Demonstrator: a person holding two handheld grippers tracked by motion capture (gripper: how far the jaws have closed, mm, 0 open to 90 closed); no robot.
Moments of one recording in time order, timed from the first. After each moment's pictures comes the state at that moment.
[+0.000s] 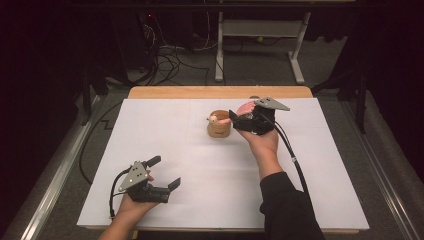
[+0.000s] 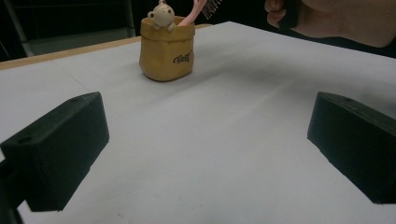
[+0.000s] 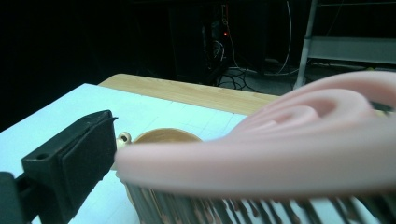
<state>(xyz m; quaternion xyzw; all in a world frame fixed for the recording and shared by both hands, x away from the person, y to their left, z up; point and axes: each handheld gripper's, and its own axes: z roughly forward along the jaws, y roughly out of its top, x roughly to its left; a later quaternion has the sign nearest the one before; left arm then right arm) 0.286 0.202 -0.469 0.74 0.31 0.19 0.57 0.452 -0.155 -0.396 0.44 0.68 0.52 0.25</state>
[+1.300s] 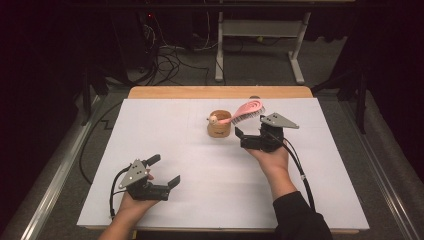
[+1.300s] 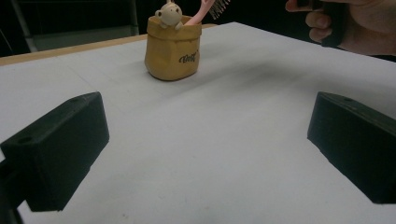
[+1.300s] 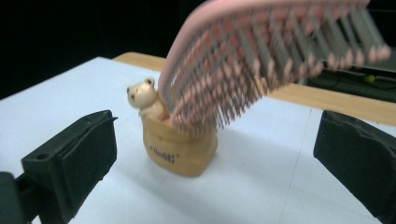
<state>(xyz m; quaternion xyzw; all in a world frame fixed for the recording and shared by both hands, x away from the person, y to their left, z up) 0.291 0.203 -0.469 0.73 0.32 0.19 0.57 0.404 -0.174 -0.407 0.41 0.71 0.51 0.26</state>
